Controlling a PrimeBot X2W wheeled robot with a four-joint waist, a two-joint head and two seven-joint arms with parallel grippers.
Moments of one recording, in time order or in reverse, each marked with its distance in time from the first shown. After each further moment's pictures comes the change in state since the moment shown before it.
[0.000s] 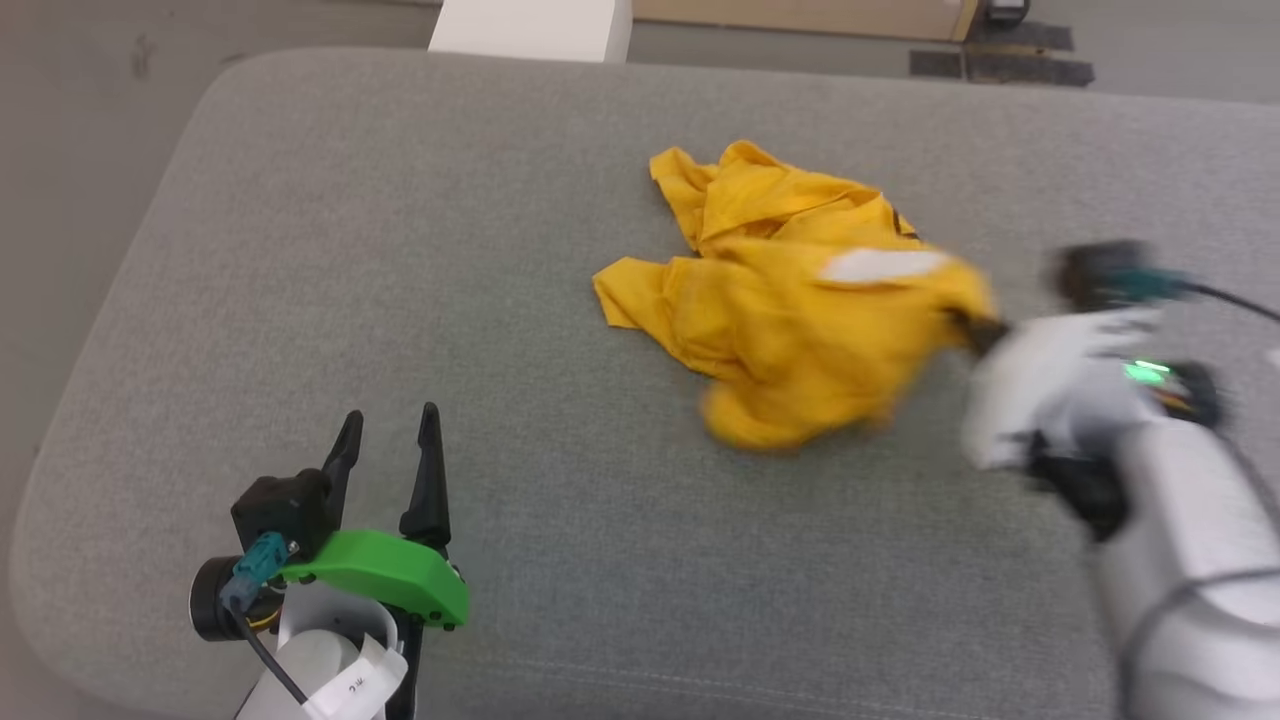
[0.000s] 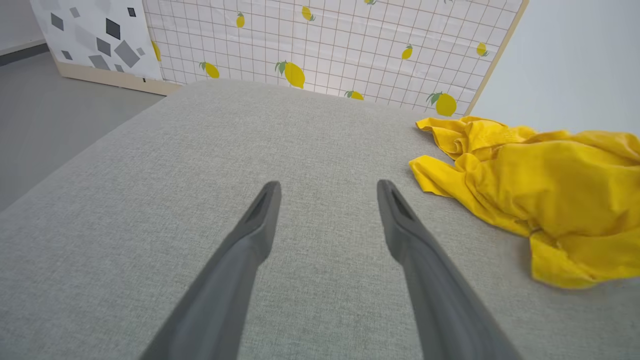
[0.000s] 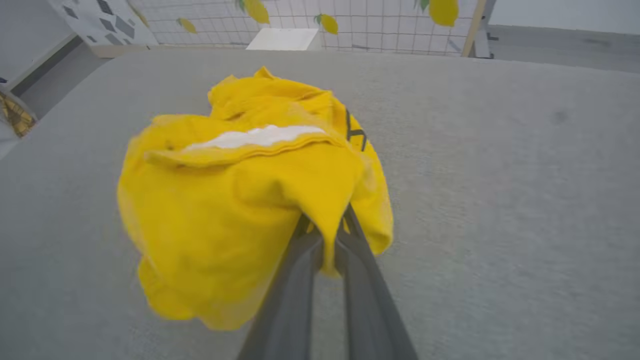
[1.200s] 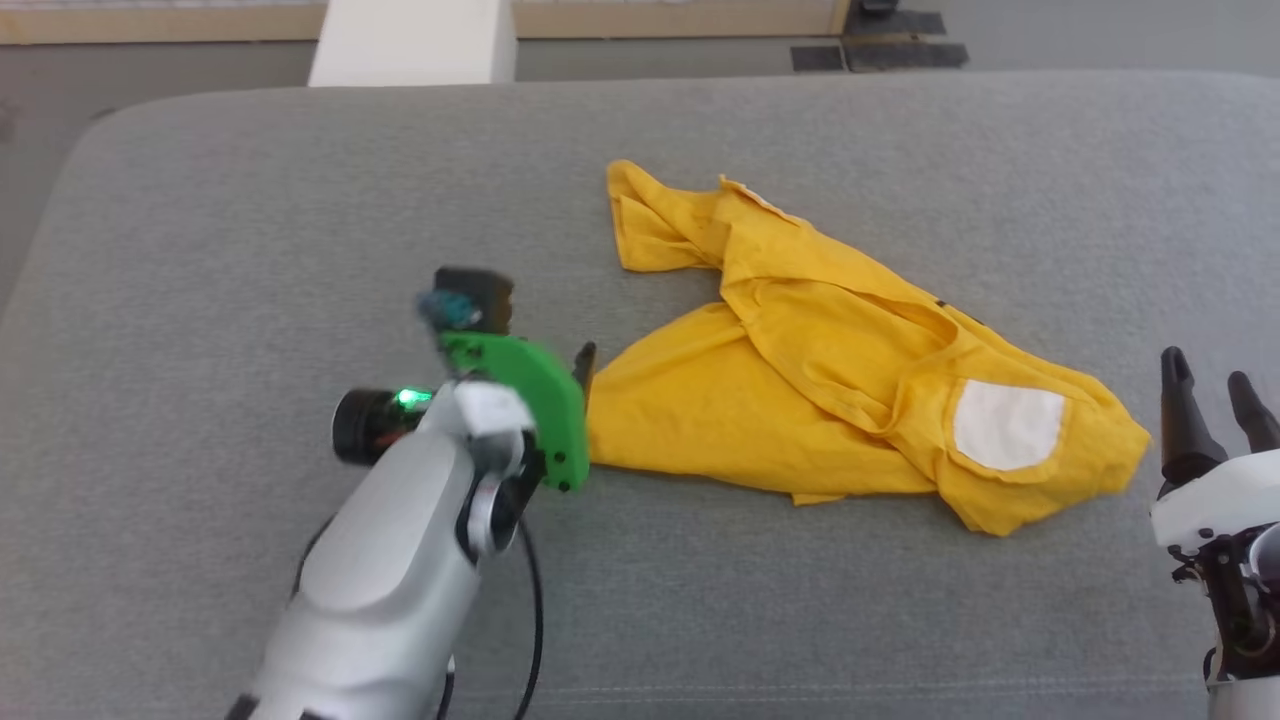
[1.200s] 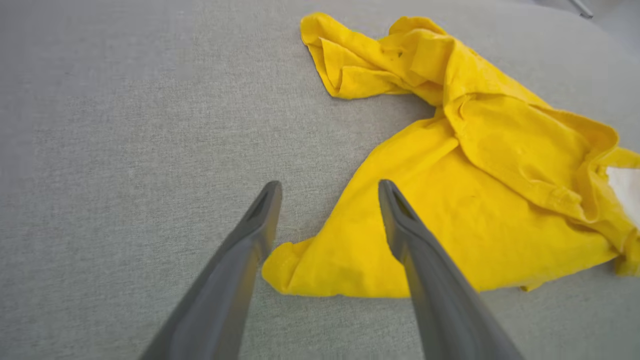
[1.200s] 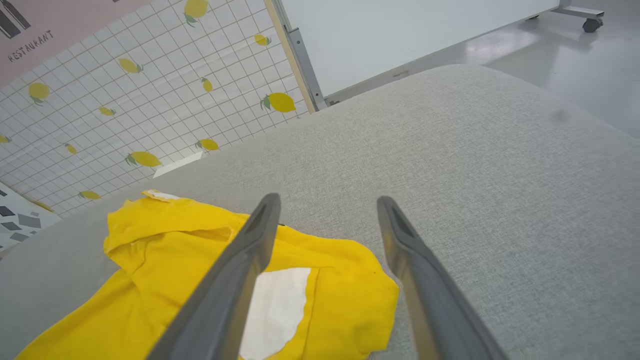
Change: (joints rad) left arm -0.409 -0.091 -0.188 0.269 -0.068 -0.035 0.526; right arm 0.297 0.062 -0.400 -0.313 0.077 0.000 -0.171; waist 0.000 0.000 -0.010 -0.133
